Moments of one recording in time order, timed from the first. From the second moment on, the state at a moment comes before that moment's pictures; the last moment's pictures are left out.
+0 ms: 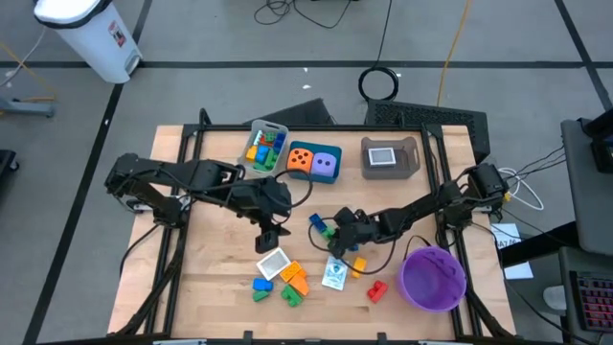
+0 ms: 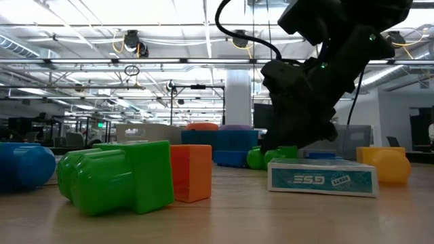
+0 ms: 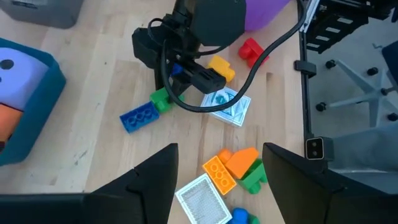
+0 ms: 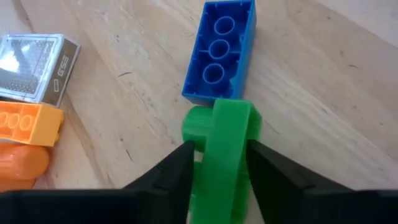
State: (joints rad) left arm -0.22 1.57 1.75 -1.05 0.00 -0.37; right arm 0.26 1.72 0.81 0.02 0.28 0.96
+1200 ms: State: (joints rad) left arm 0.04 1.57 1.75 -0.91 0.13 -0.37; right arm 0.10 1.15 0.81 0.45 0.34 0.67
